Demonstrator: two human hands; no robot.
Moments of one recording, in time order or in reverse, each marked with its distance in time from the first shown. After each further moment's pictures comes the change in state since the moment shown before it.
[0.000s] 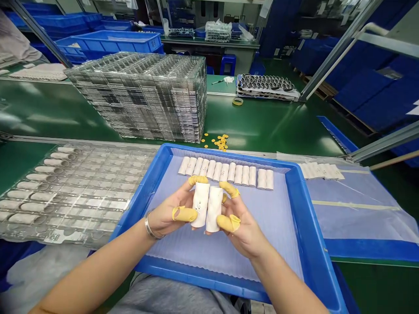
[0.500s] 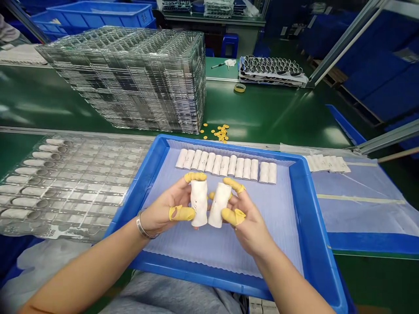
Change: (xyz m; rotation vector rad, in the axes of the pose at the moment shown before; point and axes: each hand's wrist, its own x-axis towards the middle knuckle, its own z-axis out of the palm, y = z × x) left_hand -0.003 -0.002 -0.008 0.101 0.030 -0.009; right_hand -0.002 0.000 -0.012 -0.067 0.178 0.058
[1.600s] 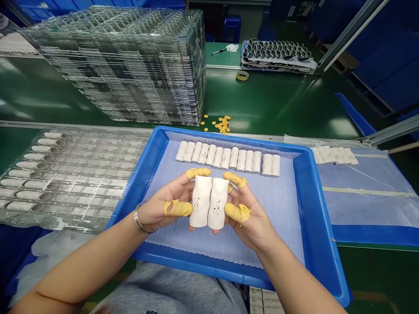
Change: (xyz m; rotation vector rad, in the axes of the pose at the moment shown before) left_hand -0.001 0.003 0.003 -0.085 -0.096 -0.053; right_hand 0.001 -0.002 0.001 0.149 -0.196 -0.029
